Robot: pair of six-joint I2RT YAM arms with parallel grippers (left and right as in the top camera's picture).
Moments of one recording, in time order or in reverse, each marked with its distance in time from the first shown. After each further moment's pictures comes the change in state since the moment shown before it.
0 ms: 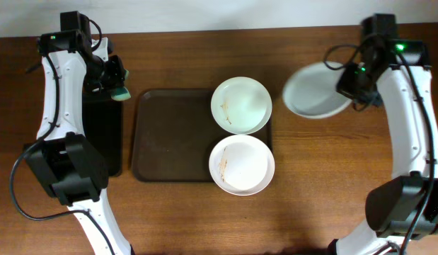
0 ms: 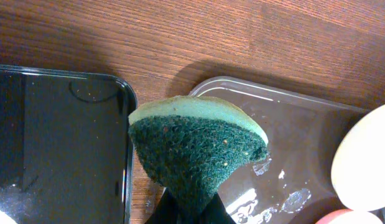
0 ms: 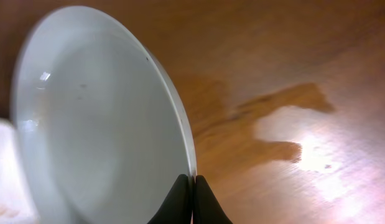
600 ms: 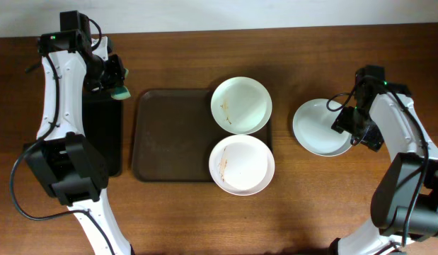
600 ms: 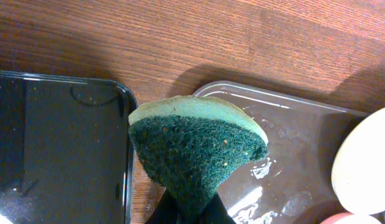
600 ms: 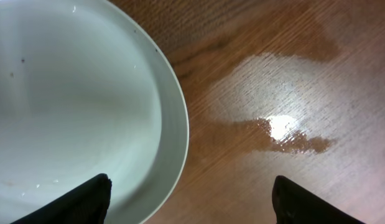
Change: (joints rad) left arm 0.000 0.000 0.000 0.013 -0.002 0.000; right arm -0.092 0.004 -0.455 0.235 0.066 0.015
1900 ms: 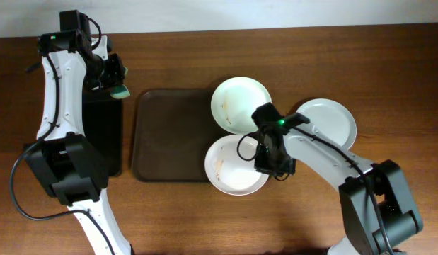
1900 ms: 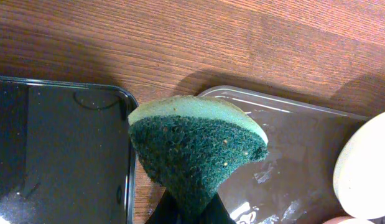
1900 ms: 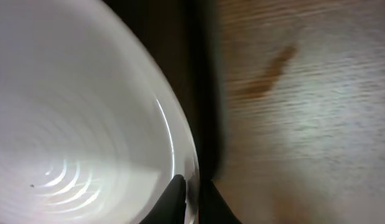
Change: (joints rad) left arm 0.000 0.000 0.000 0.015 -0.006 0.000; right arm 0.651 -0.064 -0.263 0.127 -0.308 0.157
